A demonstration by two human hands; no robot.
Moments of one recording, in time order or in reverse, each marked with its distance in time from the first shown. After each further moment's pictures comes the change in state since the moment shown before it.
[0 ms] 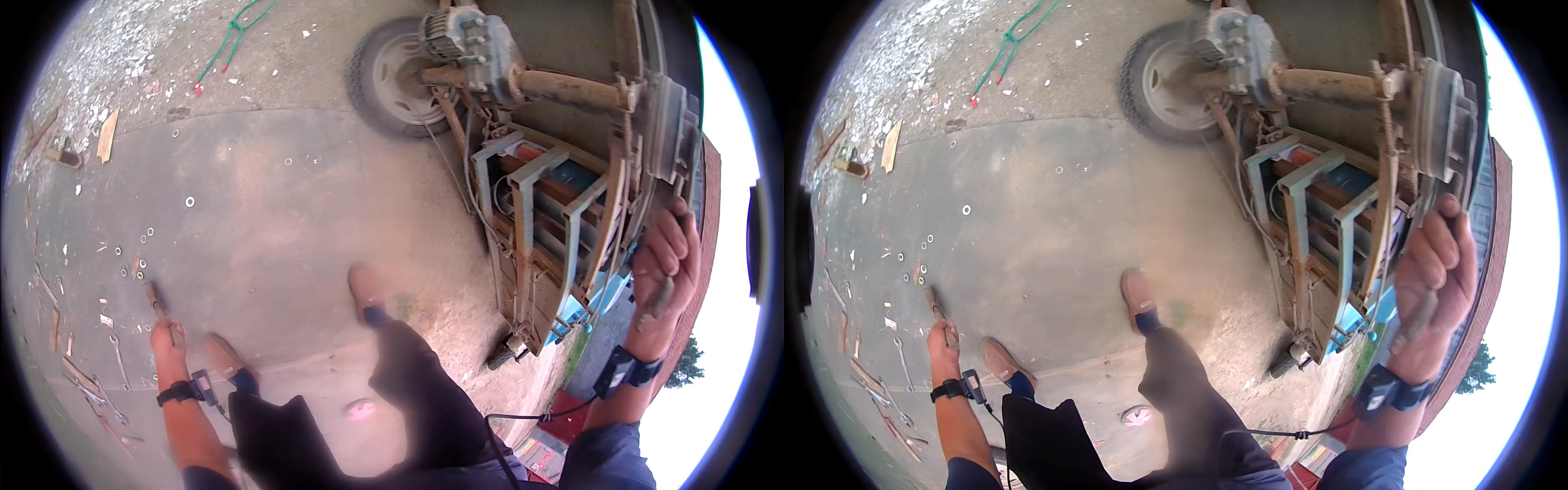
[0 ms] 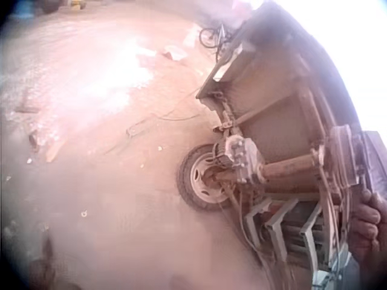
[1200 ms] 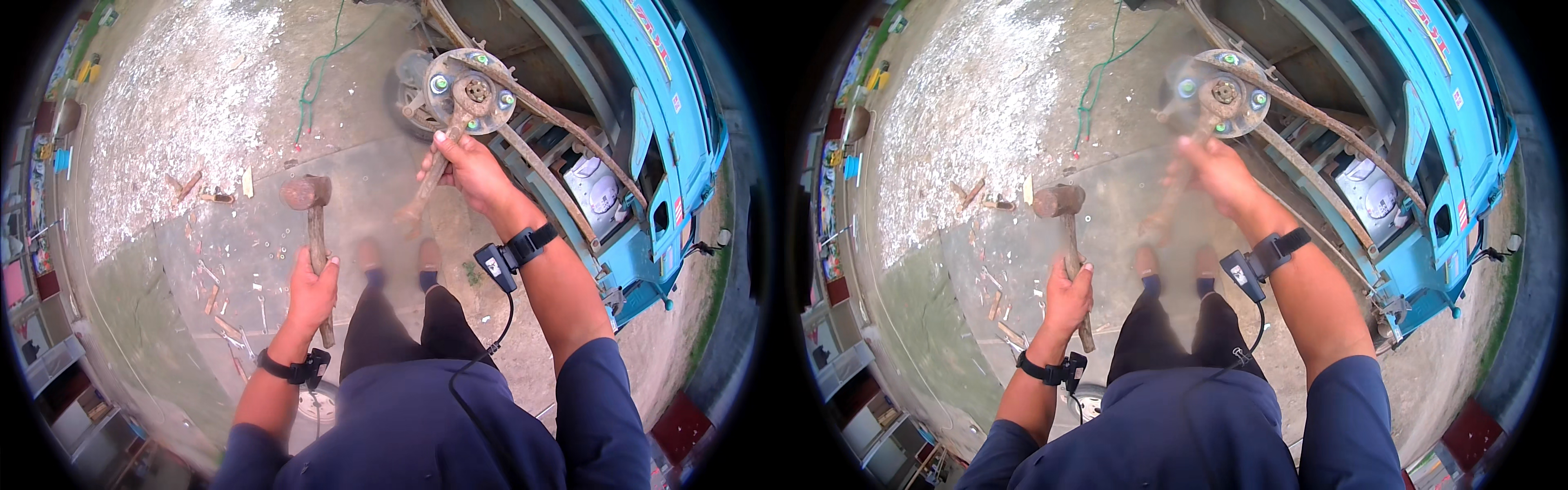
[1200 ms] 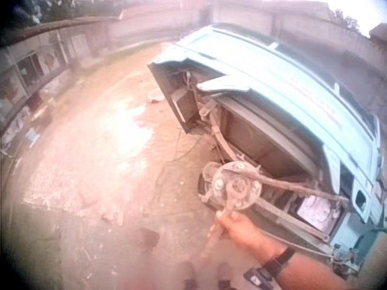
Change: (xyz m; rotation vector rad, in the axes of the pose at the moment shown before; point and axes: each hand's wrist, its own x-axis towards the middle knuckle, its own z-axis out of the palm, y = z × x) left_hand -0.627 0.005 0.261 0.945 -0.596 0.705; right_hand 0.049 -0.032 -0.029 0.024 -0.053 0.465
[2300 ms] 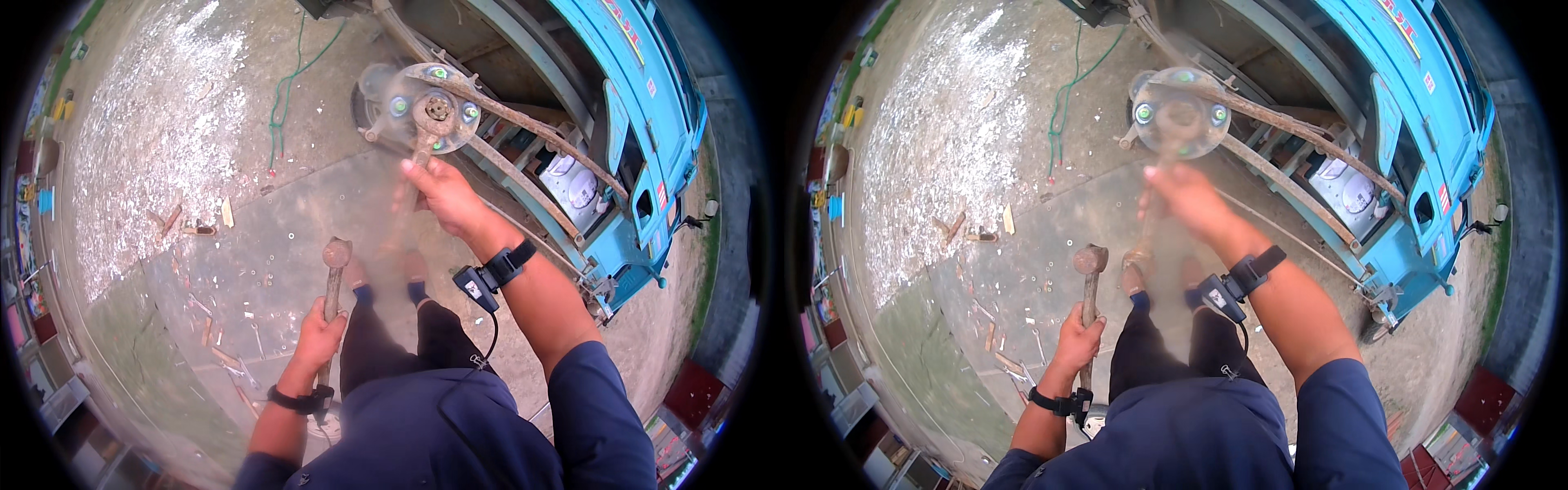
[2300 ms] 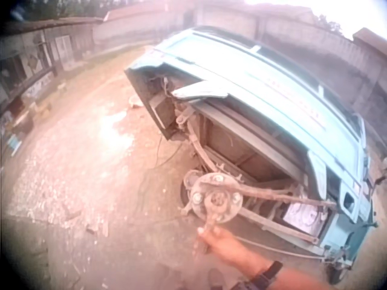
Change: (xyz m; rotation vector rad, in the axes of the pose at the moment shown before) left_hand -0.011 -0.022 0.011 0.117 -0.247 -0.227; right_hand -0.002 0.006 -0.010 -0.003 -0.022 0.002
